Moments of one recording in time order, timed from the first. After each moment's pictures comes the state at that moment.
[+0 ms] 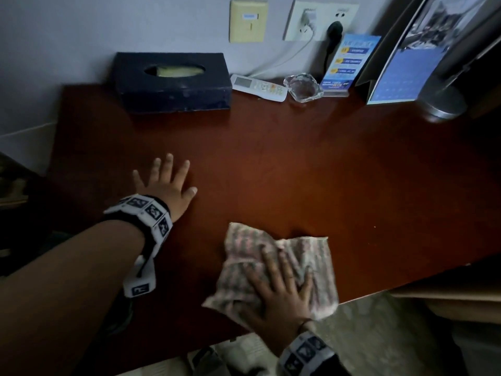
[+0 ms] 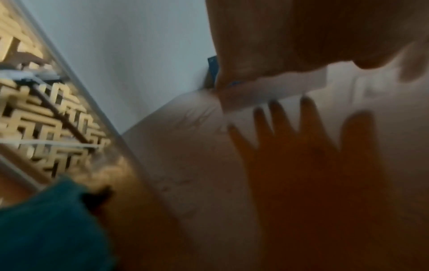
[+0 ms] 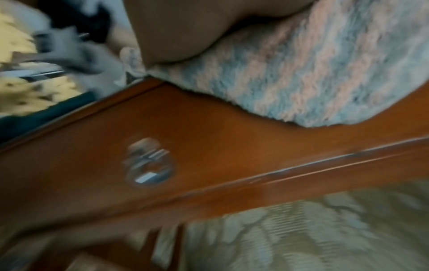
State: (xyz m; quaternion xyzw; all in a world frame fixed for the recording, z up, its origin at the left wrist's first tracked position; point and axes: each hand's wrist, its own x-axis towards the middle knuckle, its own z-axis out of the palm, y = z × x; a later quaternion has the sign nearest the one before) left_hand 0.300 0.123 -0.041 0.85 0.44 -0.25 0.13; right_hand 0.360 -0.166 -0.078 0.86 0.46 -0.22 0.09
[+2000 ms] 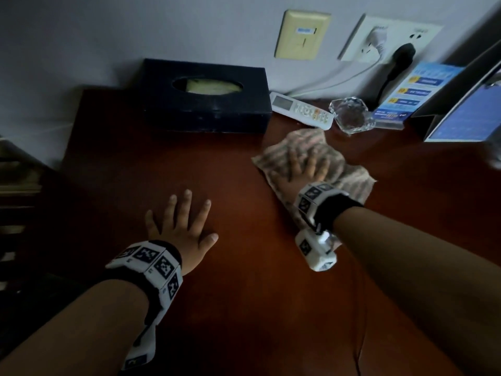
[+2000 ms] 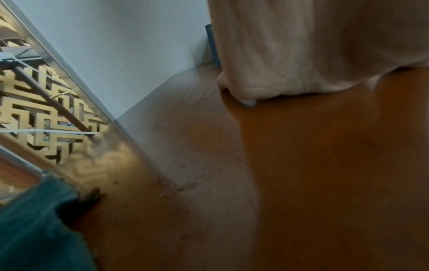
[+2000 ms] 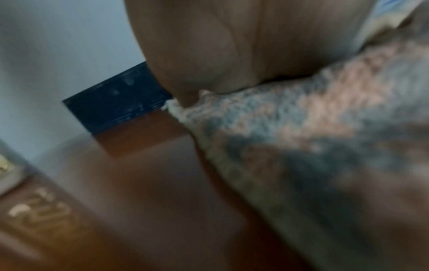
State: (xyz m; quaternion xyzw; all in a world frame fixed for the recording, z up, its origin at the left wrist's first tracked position) left_hand 0.307 0.138 -0.050 0.80 0.44 -0.35 0.21; right_hand 0.562 0.099 -0.076 0.90 0.36 -0.25 0.02
